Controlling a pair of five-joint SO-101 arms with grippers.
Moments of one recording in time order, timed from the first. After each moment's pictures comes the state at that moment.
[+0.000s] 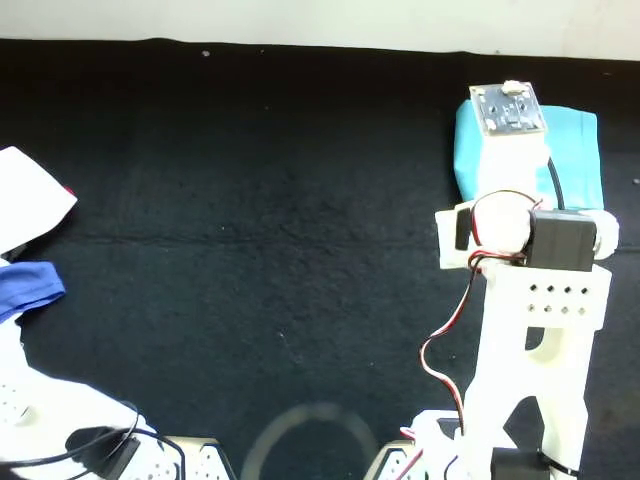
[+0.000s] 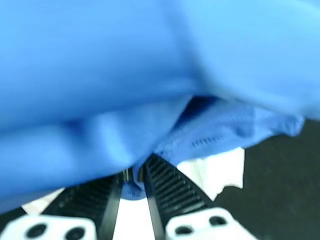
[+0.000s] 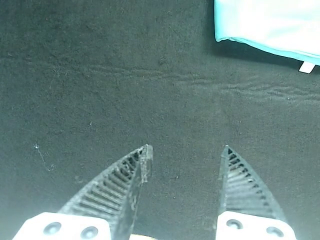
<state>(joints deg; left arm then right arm) -66.2 24.9 -21.1 81.5 -29.8 -1.9 -28.2 -1.8 100.5 10.1</state>
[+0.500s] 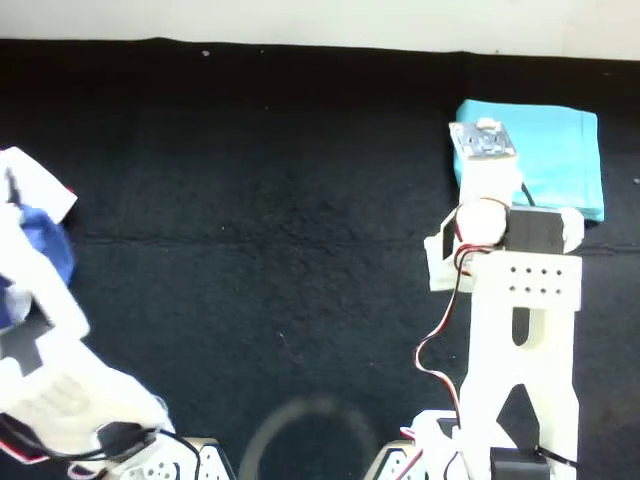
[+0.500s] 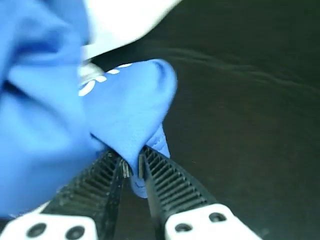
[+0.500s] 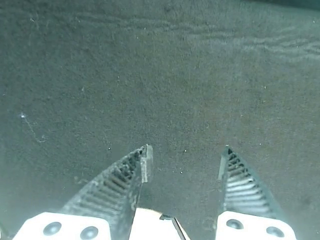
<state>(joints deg) -38.2 11.8 -32.6 101.7 -22.0 -1.9 -28.2 14.0 95.9 10.1</state>
